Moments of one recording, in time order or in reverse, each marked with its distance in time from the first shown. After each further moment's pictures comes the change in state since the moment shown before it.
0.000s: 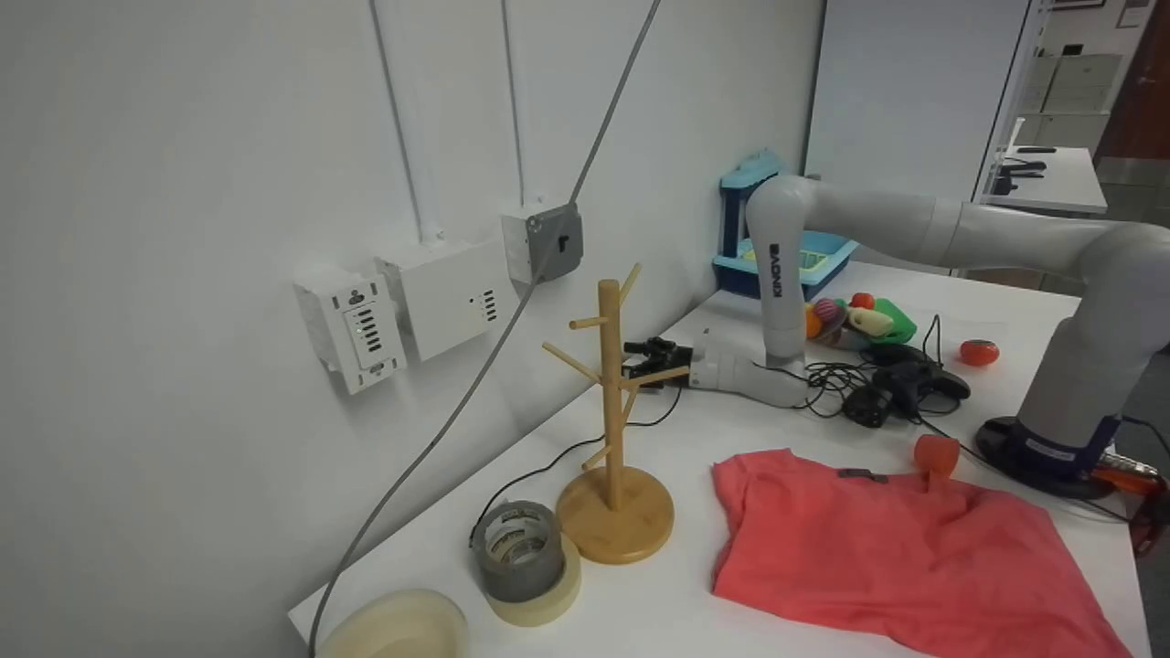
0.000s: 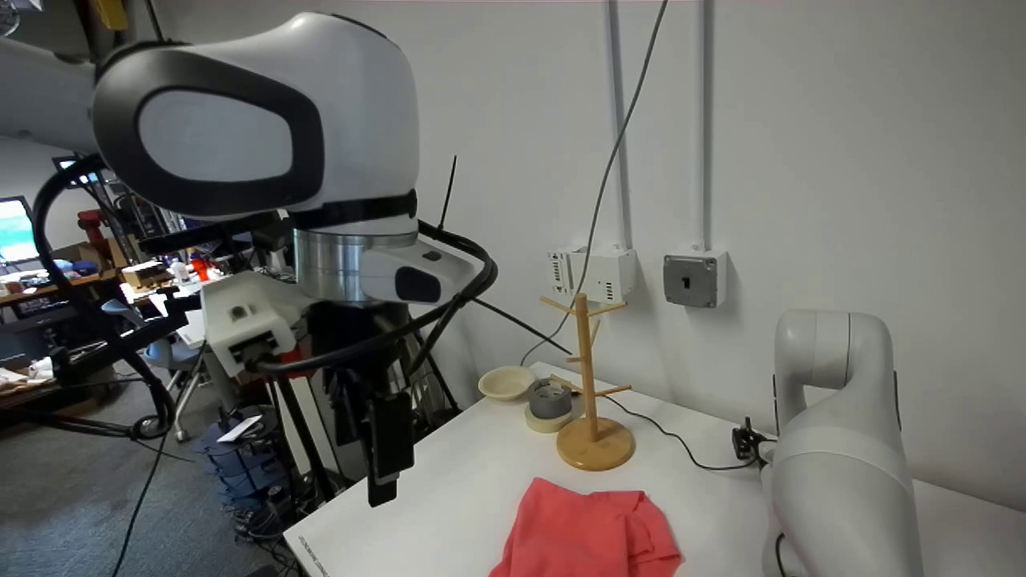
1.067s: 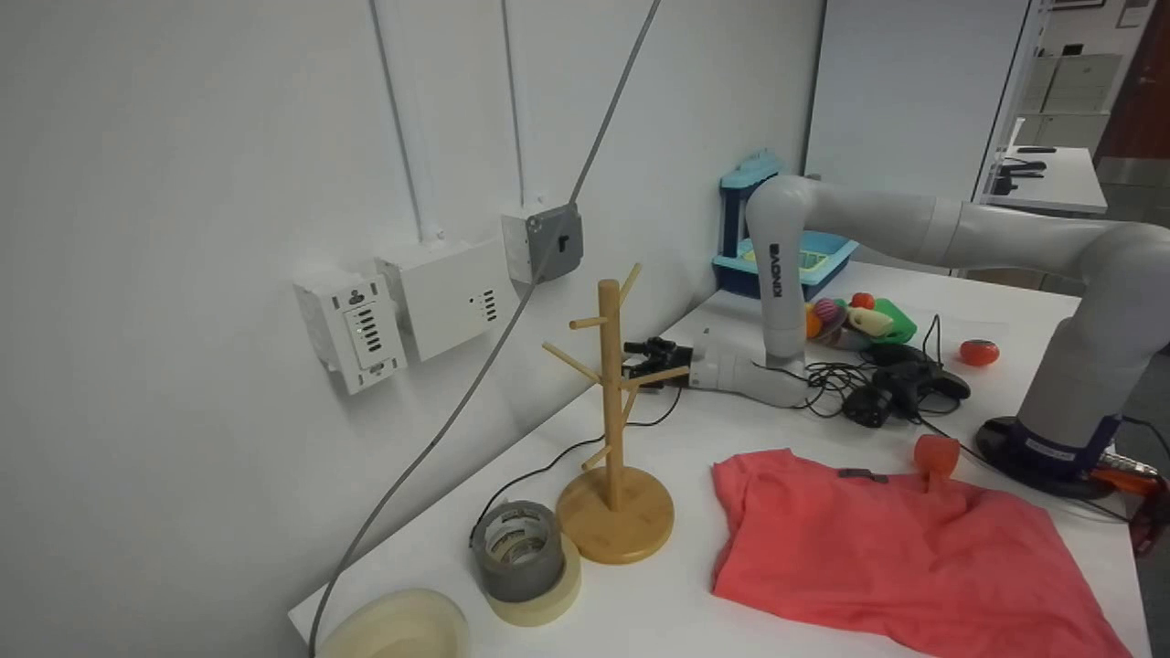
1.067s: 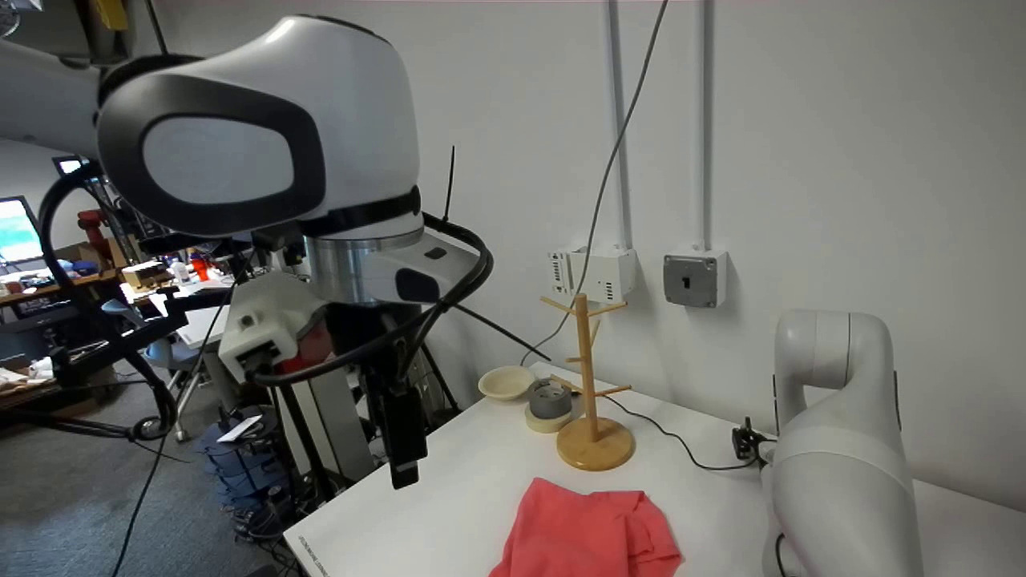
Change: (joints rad) arm 0.000 0.000 0.004 -0.025 0.064 0.133 0.131
